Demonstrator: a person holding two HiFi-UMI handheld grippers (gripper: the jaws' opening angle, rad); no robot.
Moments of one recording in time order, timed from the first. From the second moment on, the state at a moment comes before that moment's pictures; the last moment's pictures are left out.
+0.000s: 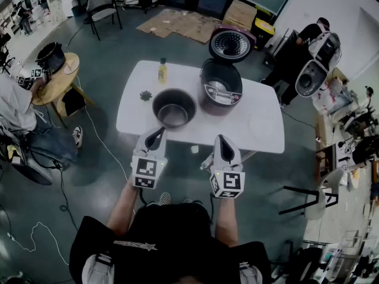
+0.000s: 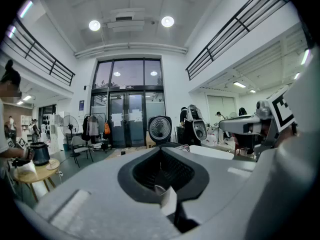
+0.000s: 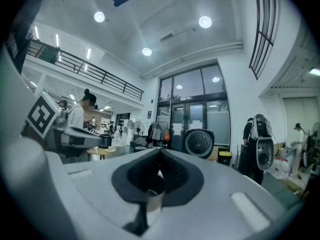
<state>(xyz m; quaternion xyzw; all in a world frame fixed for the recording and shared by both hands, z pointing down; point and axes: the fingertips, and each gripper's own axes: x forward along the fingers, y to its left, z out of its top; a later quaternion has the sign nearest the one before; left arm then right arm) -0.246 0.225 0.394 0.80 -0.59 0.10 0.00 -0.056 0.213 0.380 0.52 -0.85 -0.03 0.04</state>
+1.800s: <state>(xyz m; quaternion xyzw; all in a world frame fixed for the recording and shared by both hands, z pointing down) -0.284 0.121 0.448 0.72 -0.68 0.13 0.09 -0.100 0.059 0.435 0.44 -0.90 0.05 0.07</state>
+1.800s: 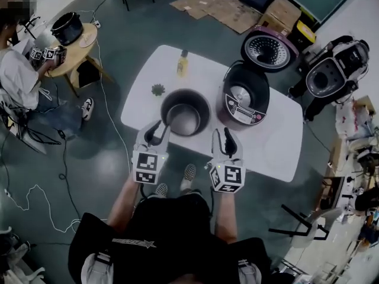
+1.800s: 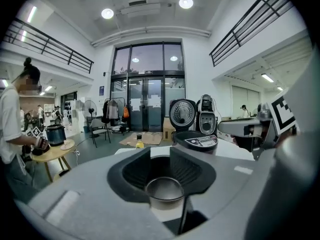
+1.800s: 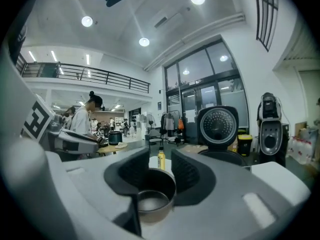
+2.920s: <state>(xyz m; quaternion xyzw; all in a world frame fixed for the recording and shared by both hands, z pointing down) -0.309 0.075 0.601 0.64 -0.70 0.20 0.25 -0.138 -0.017 0.601 0.34 -0.90 0.20 0.18</state>
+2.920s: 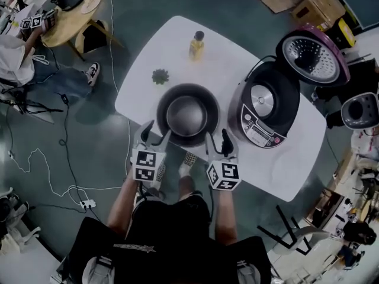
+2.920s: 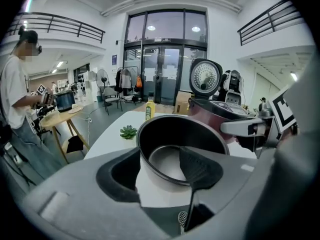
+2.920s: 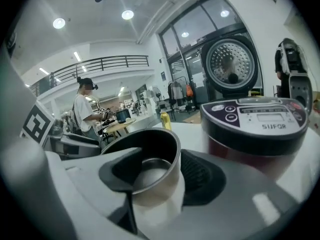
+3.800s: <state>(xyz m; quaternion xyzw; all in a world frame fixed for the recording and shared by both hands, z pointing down) -0.316 0.068 0.643 0.62 -0.70 0.19 0.29 -0.150 -0.023 0.644 0.32 -0.90 0.19 0.22</state>
